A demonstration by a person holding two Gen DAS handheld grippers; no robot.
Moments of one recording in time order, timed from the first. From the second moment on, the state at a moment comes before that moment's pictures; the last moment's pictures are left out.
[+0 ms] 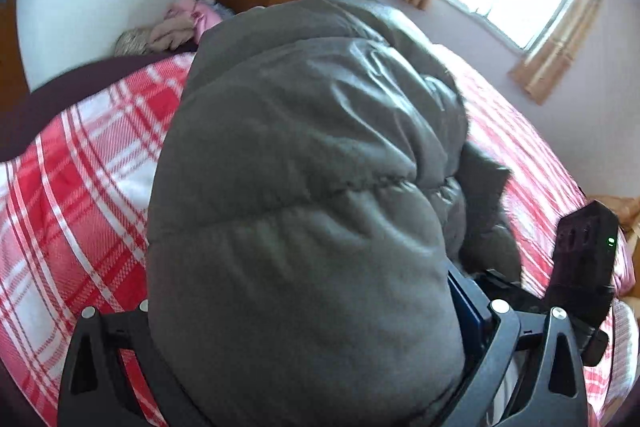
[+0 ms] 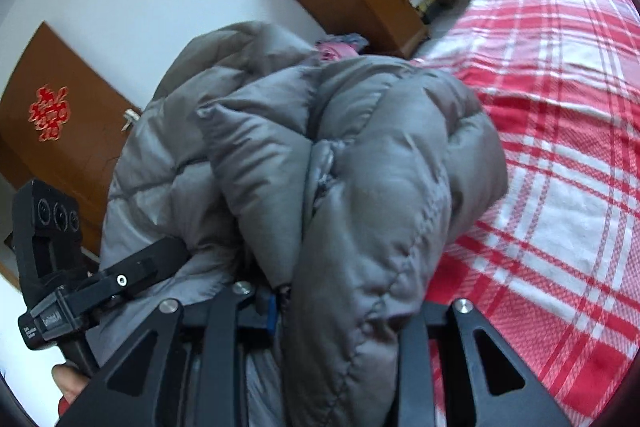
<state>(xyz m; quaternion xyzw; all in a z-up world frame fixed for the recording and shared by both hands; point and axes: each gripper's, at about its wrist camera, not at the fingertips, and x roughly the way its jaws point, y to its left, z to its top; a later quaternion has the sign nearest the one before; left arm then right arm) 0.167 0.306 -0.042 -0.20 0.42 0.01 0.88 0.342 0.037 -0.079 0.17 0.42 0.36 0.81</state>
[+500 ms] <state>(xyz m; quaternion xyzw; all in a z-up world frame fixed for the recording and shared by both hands) 0.173 0.310 -0.063 -0.16 0.42 0.05 0.89 0.311 -0.004 0.058 0.05 0.34 0.26 0.90</state>
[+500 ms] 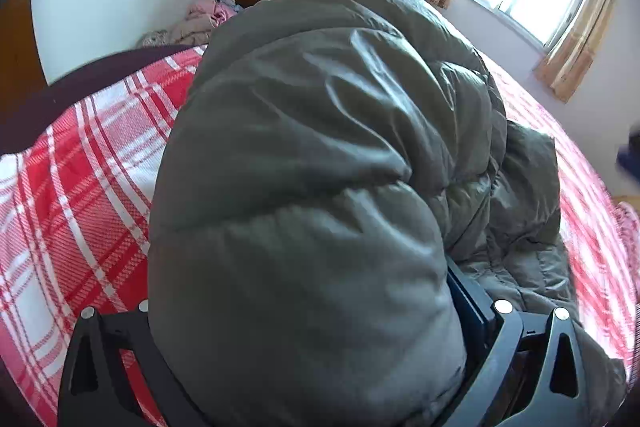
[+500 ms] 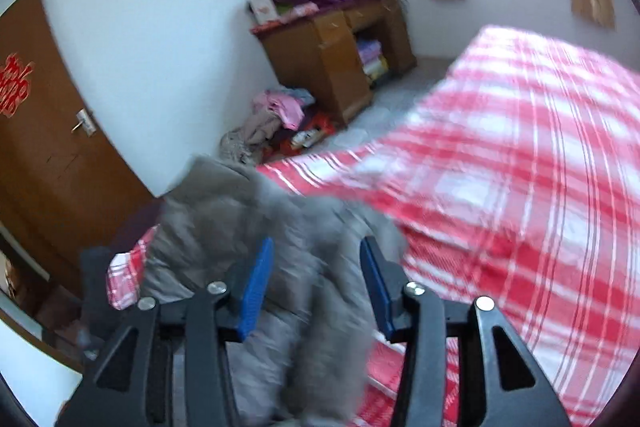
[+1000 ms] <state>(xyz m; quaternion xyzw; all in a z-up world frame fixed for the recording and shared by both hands) 0.179 0.293 -0.062 -0.09 0.42 0.08 0.90 0.340 0.079 -0.037 -0.02 0.38 0.13 0.91</state>
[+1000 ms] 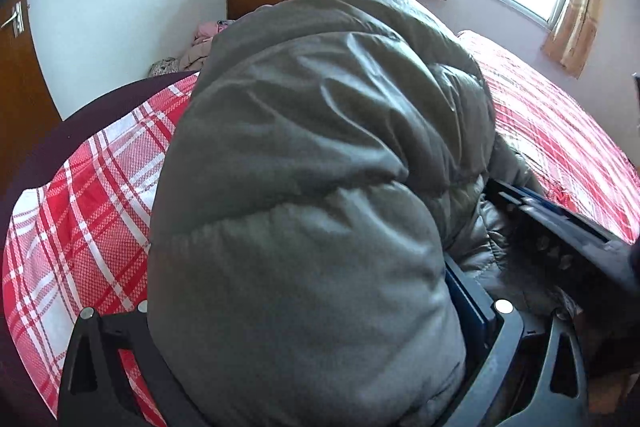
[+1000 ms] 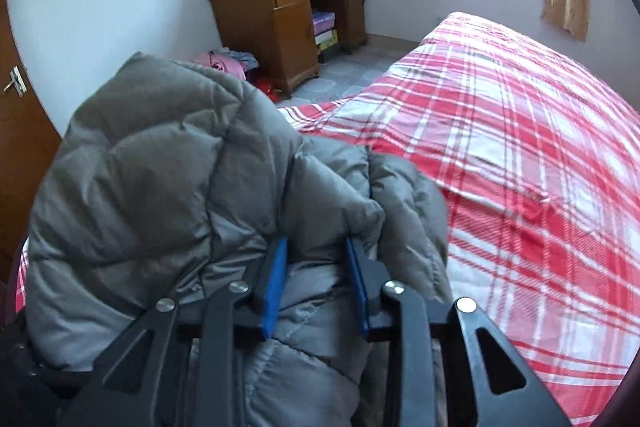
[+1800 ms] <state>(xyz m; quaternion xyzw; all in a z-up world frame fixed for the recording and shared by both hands) 0.173 0.299 -0.016 -0.10 0.40 0.05 0.91 0.353 0.060 -0.075 0.09 0.37 0.18 0.91</state>
